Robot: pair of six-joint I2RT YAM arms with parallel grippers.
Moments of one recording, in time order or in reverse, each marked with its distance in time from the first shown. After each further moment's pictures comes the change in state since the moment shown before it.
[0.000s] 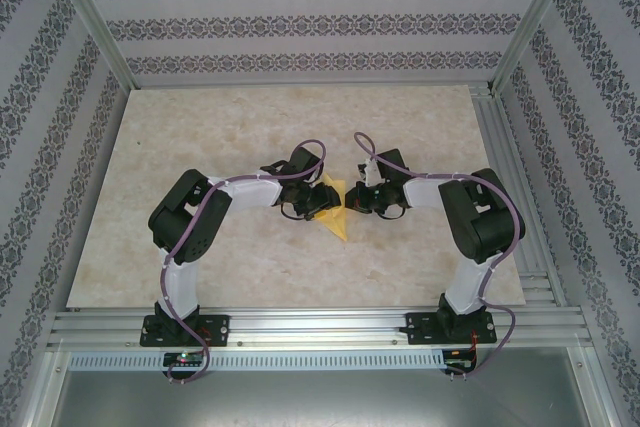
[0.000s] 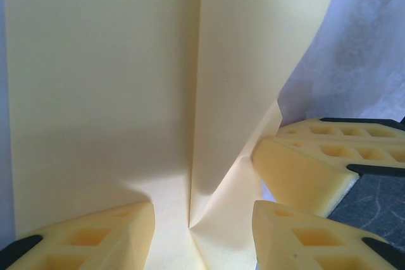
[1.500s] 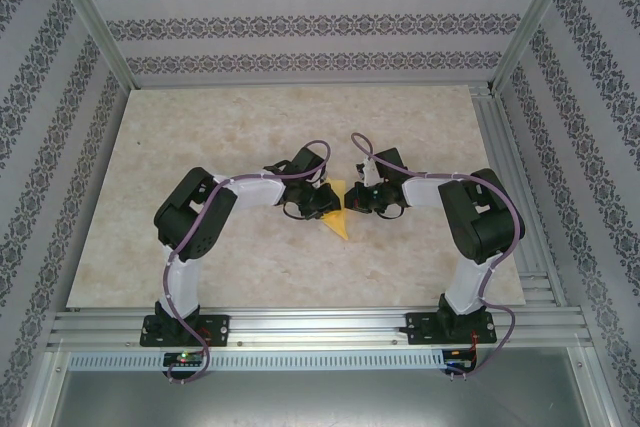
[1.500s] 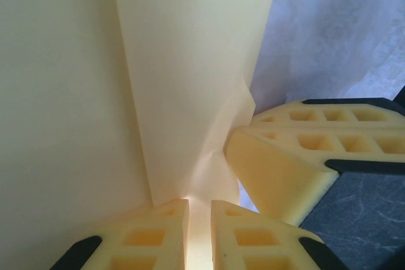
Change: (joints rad) left arm -0.002 0.036 0.029 0.031 0.091 0.037; right arm 0.011 0.000 0.012 -0.029 0.026 -0.037
